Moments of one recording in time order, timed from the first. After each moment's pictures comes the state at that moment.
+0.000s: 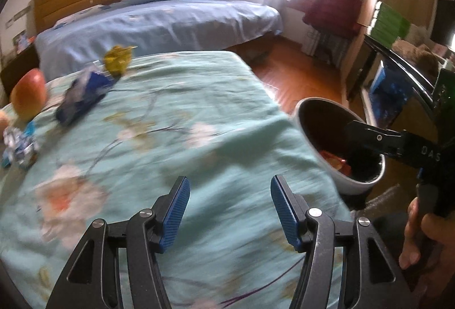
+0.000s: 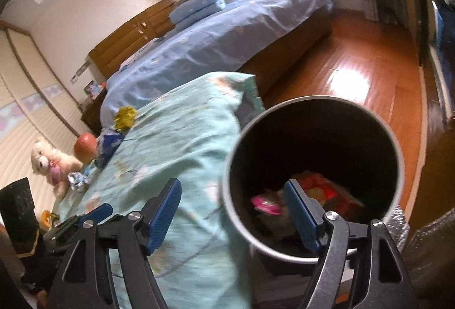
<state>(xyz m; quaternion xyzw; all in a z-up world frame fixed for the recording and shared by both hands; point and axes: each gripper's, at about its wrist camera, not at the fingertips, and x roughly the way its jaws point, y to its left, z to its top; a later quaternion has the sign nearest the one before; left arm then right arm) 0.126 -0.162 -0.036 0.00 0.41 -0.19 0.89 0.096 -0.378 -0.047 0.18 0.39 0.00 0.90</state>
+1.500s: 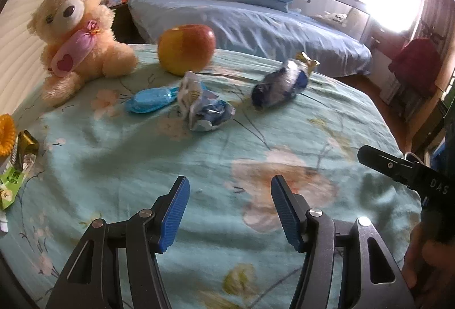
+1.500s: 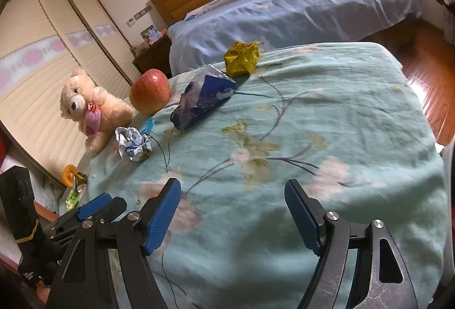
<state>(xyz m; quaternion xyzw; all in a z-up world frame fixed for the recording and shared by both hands) 0.127 0.024 -0.041 -0.09 0.41 0.00 0.91 0.185 -0.183 -0.077 0.12 0.44 0.16 0.88</state>
